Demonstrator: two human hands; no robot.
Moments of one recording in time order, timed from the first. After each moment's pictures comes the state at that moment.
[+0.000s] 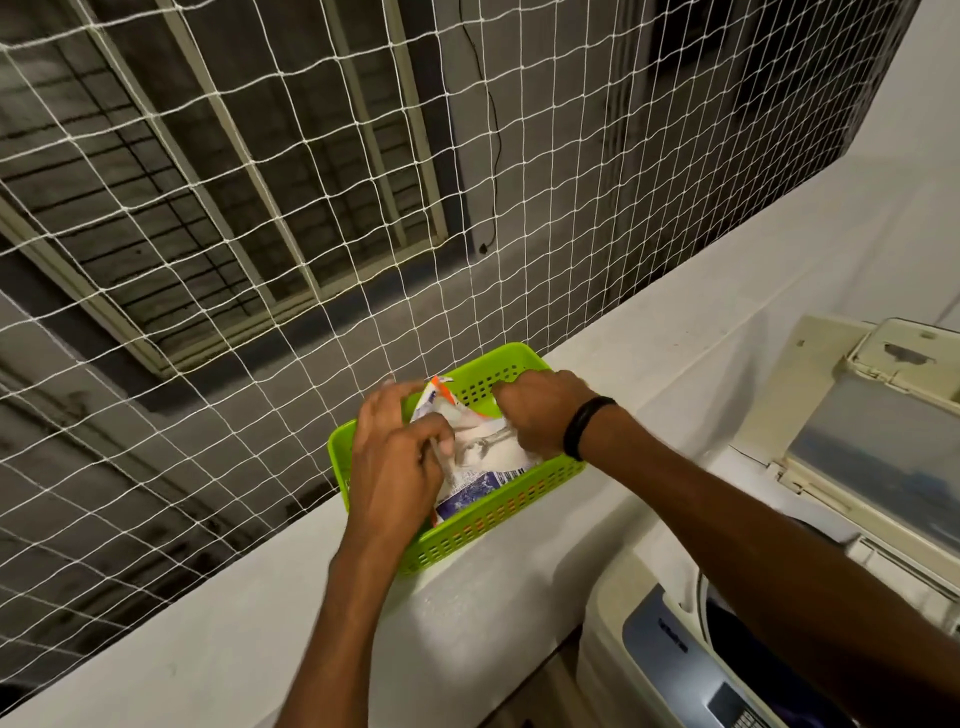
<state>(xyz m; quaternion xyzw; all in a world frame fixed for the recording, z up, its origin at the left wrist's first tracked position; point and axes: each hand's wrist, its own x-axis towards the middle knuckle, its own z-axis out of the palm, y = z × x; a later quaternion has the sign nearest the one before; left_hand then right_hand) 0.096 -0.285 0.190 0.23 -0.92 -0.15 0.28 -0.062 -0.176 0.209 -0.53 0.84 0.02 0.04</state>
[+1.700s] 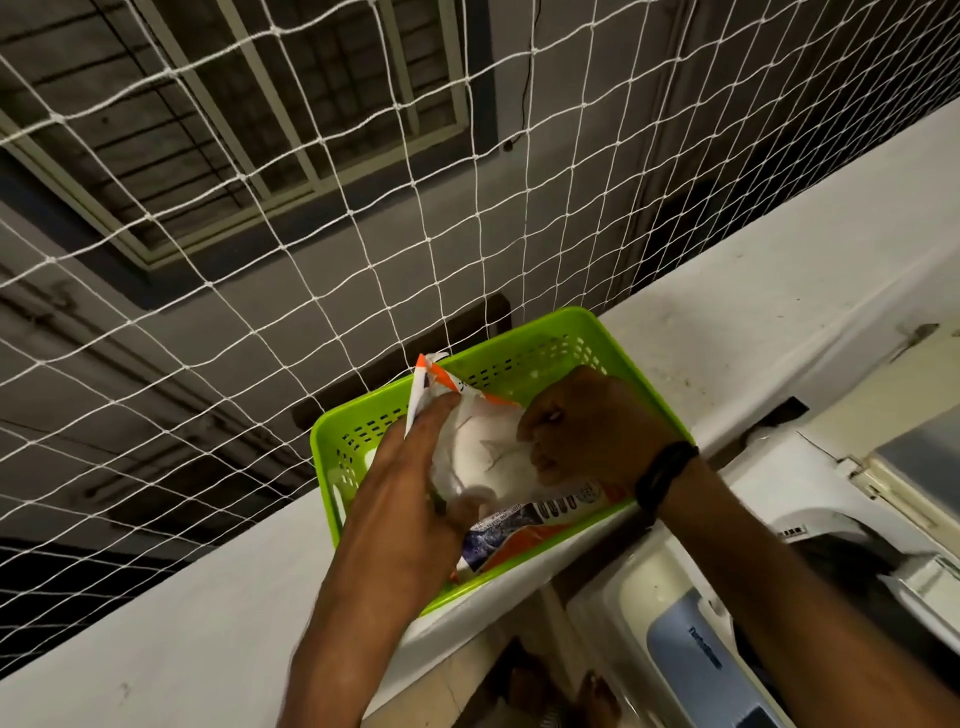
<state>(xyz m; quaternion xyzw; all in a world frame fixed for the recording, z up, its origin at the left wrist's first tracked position) 0.100 -0.289 0.184 0.34 -0.87 -0.35 0.10 -0.071 -0.204 0.171 -0.34 0.84 -0.27 0.31</state>
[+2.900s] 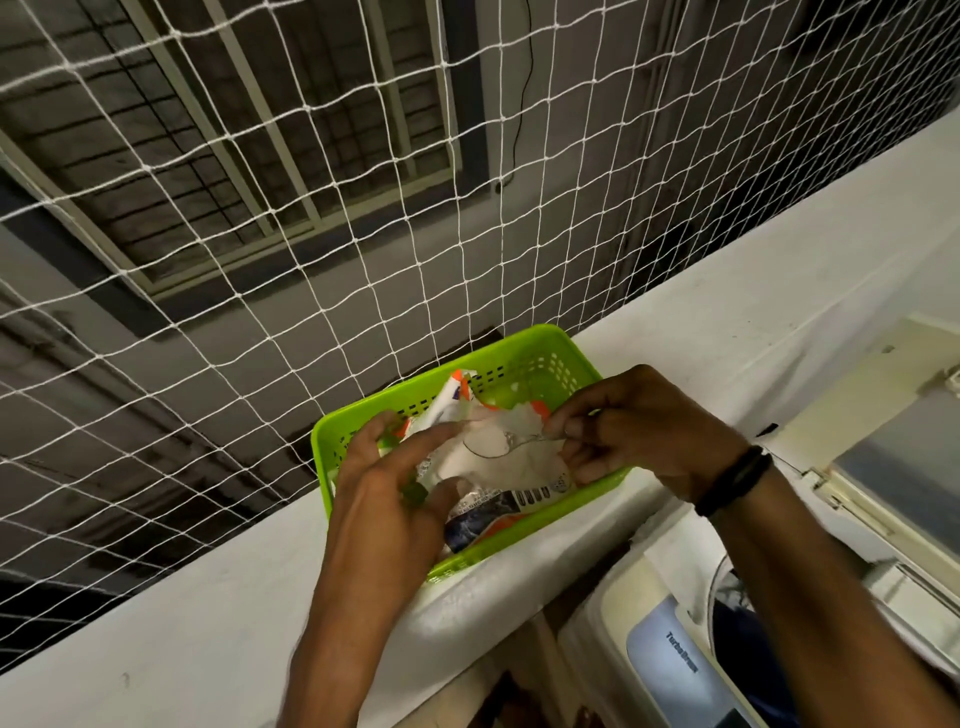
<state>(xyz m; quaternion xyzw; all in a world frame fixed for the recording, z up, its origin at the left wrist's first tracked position) 0.110 -0.279 0.187 0.35 -0.85 -0.34 0.18 -0.080 -0.146 0.213 -0.20 0.73 -0.50 0.43</state>
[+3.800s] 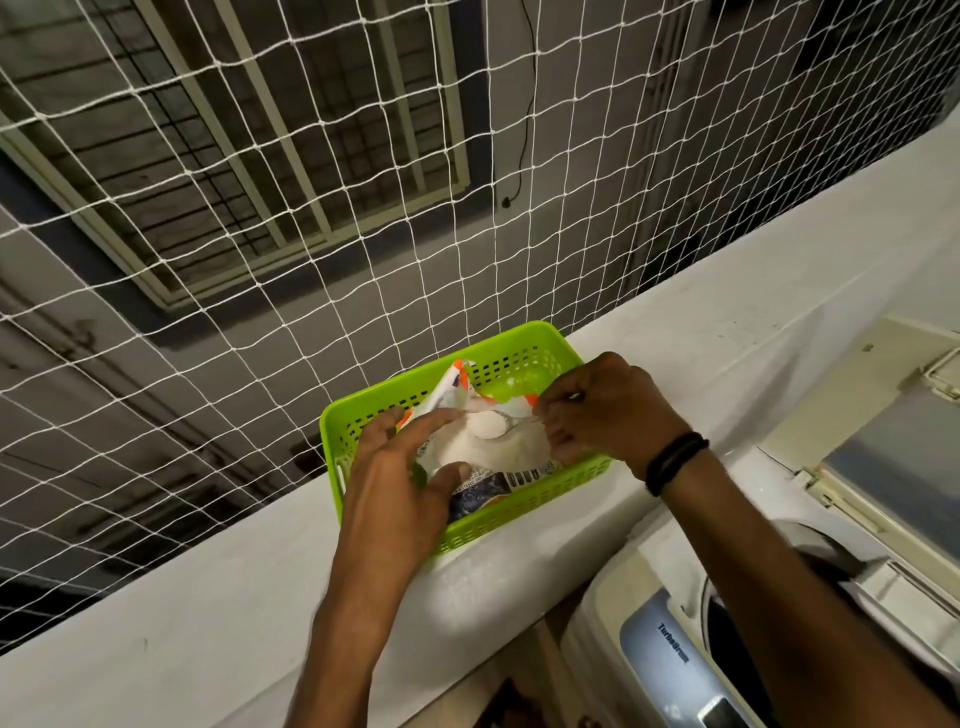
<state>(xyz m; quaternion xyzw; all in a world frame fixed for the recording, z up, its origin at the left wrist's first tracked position) 0.108 -0.266 0.189 0.37 -0.86 -0.31 0.17 -0.073 -0.152 0.206 -0.27 0.84 -0.39 0.27</state>
